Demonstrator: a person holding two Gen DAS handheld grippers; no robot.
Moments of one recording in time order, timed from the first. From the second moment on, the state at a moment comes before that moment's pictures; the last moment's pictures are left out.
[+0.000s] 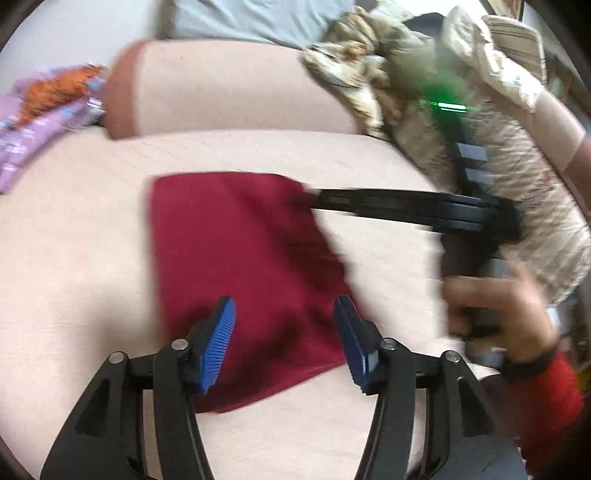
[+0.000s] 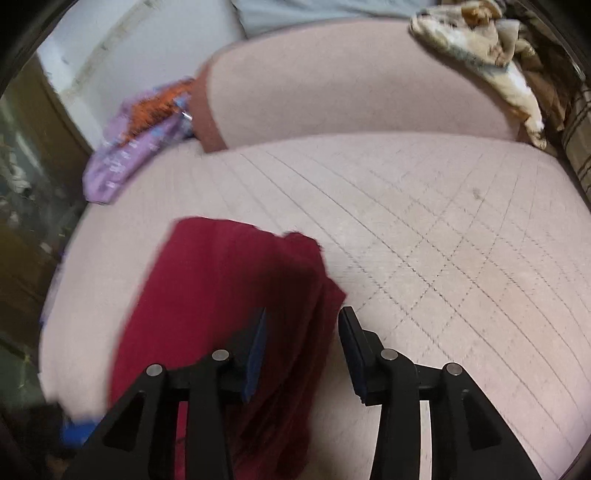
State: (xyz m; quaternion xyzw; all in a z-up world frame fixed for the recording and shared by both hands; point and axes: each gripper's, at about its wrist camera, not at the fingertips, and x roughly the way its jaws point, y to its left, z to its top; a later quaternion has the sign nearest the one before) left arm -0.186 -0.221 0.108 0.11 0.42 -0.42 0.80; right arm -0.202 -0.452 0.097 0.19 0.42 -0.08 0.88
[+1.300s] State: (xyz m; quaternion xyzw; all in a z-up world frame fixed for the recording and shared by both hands) left arm -0.177 -0.210 0.051 0.12 0.43 -0.31 0.84; right arm -0.238 -0.411 0.047 0.19 0.42 -0.12 0.88
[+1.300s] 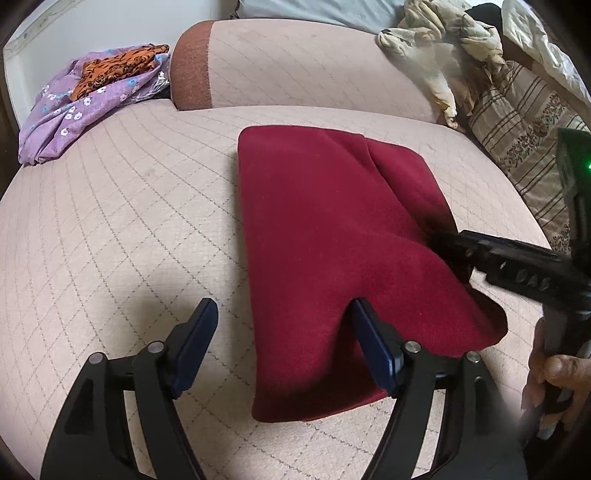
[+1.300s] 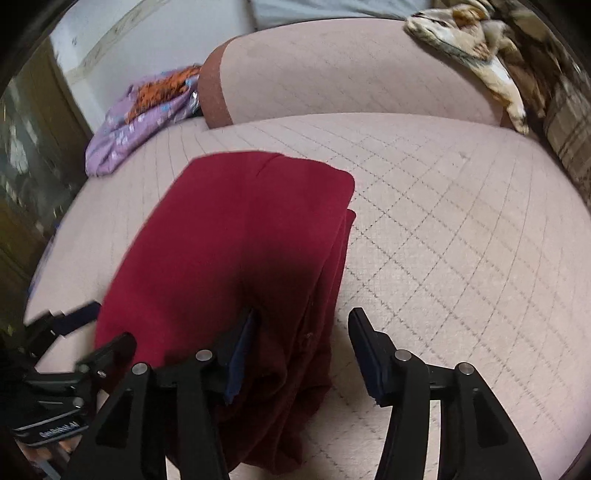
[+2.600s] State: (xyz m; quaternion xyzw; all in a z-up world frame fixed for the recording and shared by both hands) left arm -0.106 -0.232 0.016 0.00 0.49 -0.39 0.78; right arm -0.218 -0.428 0.010 0.29 0.38 -0.04 0.88
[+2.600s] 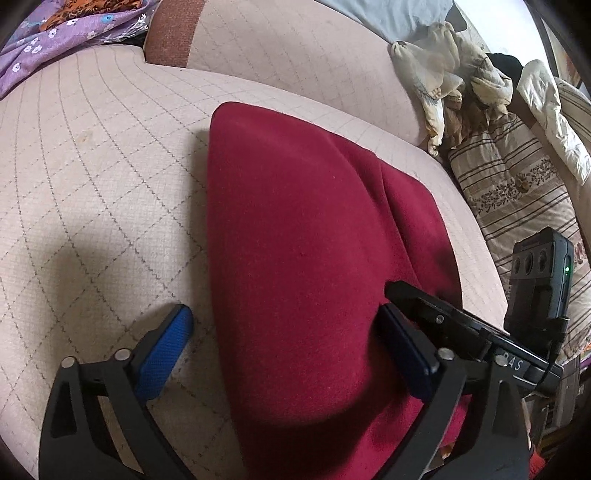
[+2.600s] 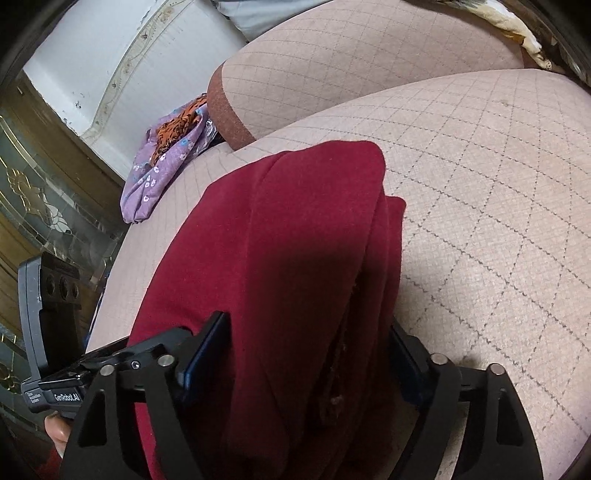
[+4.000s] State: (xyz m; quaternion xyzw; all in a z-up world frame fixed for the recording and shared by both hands) left arm -0.200 -0.091 0.072 0.05 0.39 -0.23 0.89; right arm -0.298 -0.263 0.050 0.11 0.44 -0.02 0.89
